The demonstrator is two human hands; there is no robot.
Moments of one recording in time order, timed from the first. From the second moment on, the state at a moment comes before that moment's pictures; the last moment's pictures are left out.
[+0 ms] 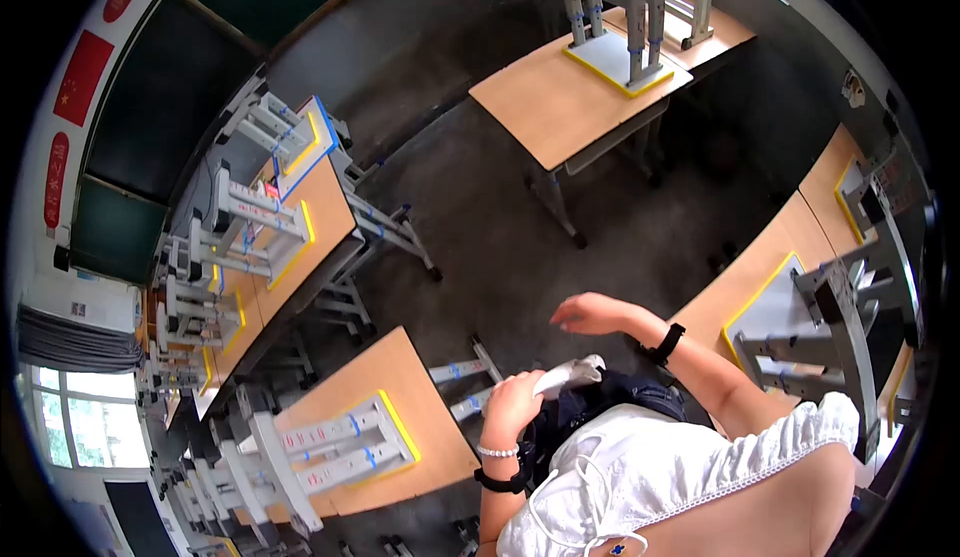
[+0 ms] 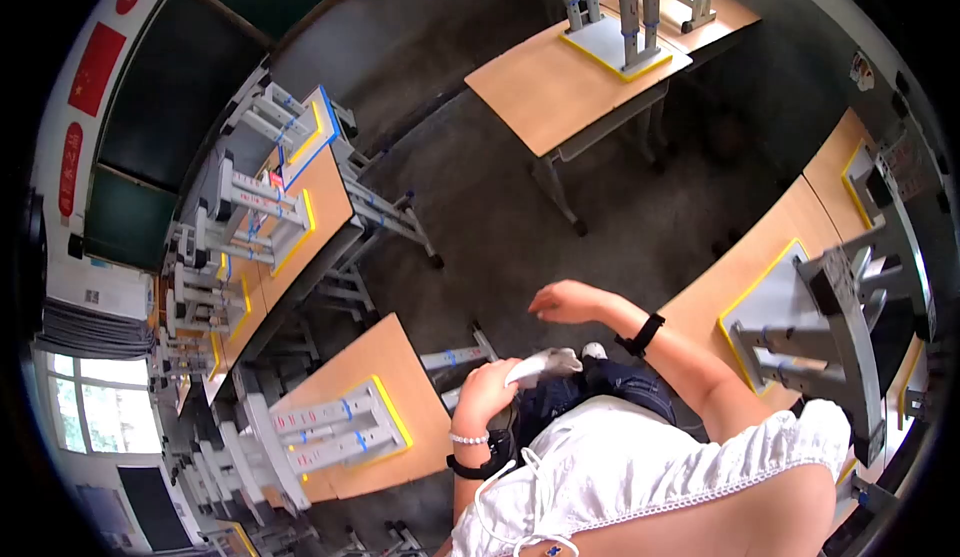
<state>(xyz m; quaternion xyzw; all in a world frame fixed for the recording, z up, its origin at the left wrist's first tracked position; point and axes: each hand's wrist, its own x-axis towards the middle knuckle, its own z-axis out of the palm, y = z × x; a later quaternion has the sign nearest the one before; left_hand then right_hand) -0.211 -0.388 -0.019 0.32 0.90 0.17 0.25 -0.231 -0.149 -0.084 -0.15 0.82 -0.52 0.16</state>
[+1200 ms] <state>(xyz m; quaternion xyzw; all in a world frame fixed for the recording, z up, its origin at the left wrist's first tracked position) -0.797 -0.115 -0.148 0.66 0.73 0.12 0.12 -0.606 -0.007 -0.168 0.34 0.92 -0.18 0.00</state>
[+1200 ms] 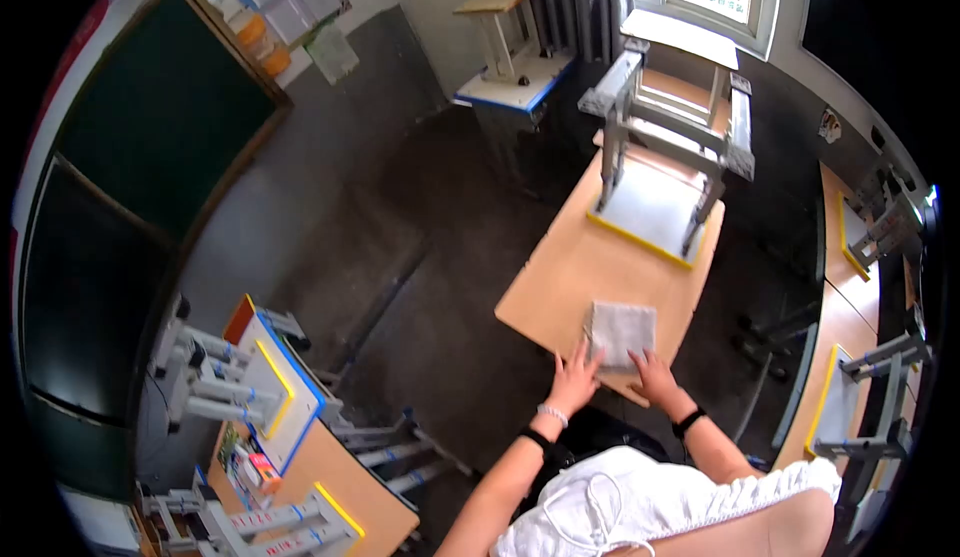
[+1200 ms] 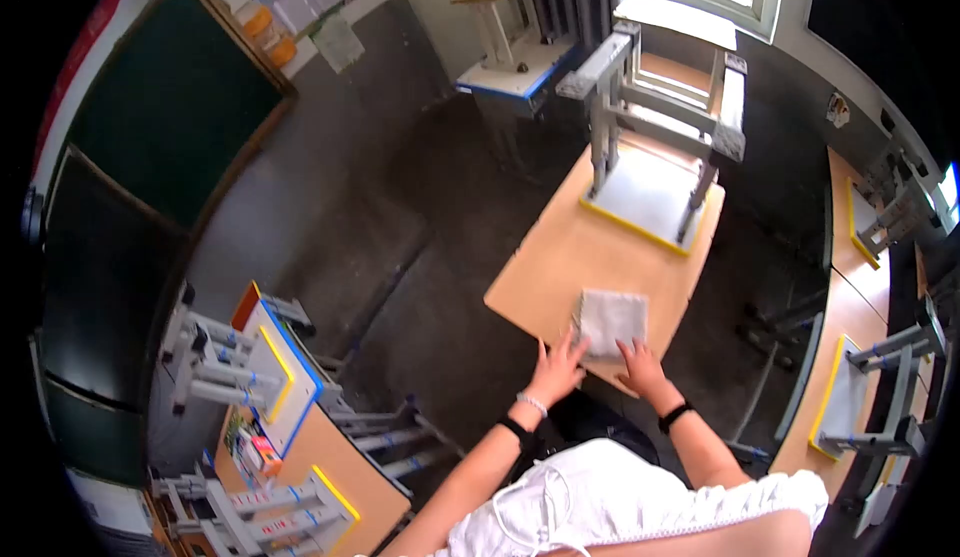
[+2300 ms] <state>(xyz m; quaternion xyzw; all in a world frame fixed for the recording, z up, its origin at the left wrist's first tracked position) -0.996 0.082 -0.264 0.74 0.64 0.11 0.14 -0.898 0.066 -0.263 0.65 0.71 -0.20 -0.17</state>
